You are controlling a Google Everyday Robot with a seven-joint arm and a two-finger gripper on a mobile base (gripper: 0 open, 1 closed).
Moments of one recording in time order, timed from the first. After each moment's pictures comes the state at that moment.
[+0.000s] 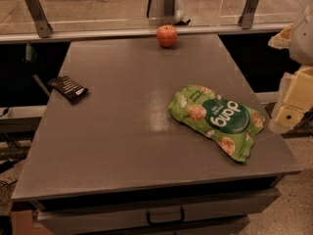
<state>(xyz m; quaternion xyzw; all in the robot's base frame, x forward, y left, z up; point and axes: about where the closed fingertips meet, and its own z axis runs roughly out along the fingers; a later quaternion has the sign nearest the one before) 0.438 -0.215 0.983 -0.60 0.78 -0.04 0.17</state>
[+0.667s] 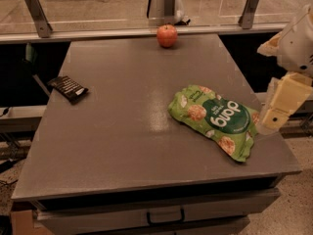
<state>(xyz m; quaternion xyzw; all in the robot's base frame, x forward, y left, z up) 0.448 -0.207 0.965 -0.60 0.78 -0.02 0.18</state>
